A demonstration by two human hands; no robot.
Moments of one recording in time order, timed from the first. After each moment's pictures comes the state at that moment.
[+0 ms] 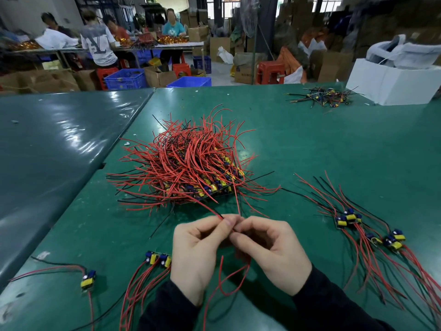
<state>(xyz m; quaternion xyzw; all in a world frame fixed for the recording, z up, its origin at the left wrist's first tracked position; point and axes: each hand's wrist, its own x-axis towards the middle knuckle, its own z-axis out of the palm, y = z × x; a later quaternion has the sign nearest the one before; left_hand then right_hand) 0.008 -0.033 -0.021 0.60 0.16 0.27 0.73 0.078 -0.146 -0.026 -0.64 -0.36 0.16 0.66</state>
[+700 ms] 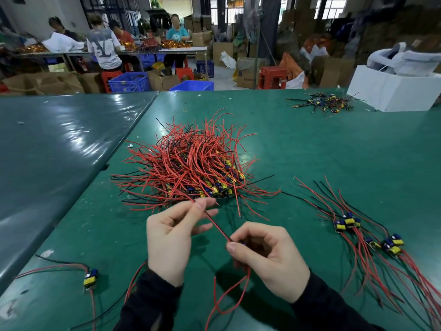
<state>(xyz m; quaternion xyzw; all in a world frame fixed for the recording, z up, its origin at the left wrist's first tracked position) 0.003 -0.009 -0.008 0.61 0.19 0.37 0.68 0.071 -0.149 -0.023 -0.64 -0.38 0.18 0.64</state>
